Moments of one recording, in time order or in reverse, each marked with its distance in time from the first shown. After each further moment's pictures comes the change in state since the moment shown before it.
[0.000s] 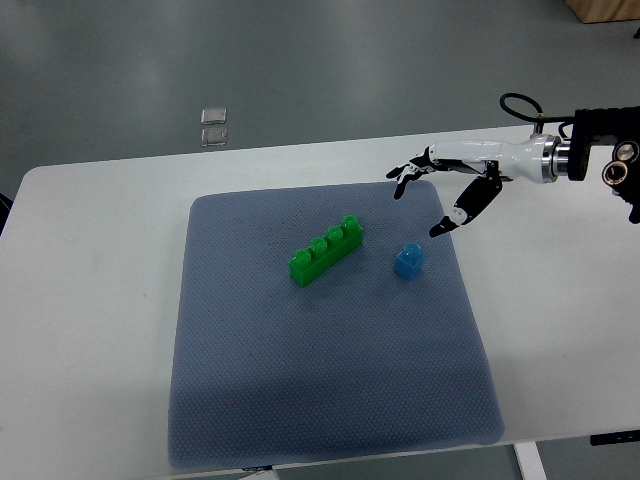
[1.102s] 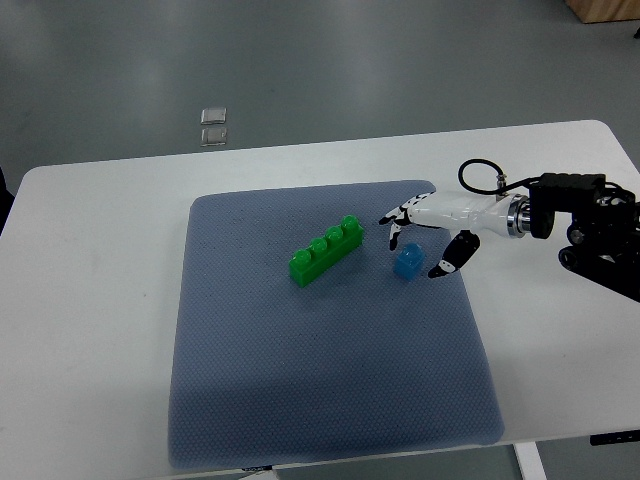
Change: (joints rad) left arm 0.000 0.000 0.000 0.000 0.000 0.000 0.000; right arm -0.010 0.023 -0.312 0.059 -0.257 -0.468 0.000
